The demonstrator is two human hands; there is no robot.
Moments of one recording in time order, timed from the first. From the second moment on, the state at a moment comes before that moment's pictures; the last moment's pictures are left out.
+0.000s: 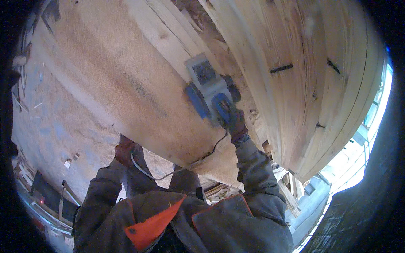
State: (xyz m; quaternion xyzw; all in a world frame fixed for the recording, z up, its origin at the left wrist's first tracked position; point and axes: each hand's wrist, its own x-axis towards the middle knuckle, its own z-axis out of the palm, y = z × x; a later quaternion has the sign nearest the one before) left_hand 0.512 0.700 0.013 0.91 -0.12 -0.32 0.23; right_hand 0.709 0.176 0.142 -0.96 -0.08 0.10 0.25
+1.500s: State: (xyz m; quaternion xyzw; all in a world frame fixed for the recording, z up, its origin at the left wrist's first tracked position) left_hand 0.532 0.705 0.032 0.90 -0.12 -0.33 0.27; right_hand 0.730 0.388 0.151 -0.63 0.34 0.12 0.69
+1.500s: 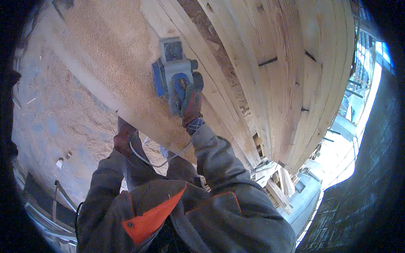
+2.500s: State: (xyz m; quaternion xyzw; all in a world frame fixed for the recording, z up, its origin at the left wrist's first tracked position) left_hand 0.491 0.686 -0.006 0.94 -0.06 -0.25 0.24; right_hand 0.747 0.423 0.155 -0.51 0.29 0.15 0.80
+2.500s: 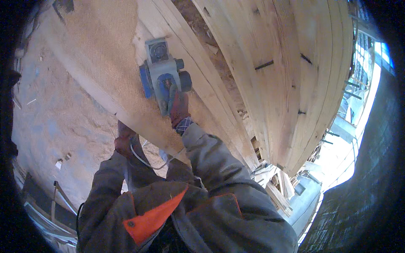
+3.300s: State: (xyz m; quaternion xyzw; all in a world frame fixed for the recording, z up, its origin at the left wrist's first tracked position) left_hand 0.507 0.716 0.019 0.92 -0.11 -0.25 0.27; right_hand 1.092 0.496 0.132 -0.75 0.19 0.07 0.63
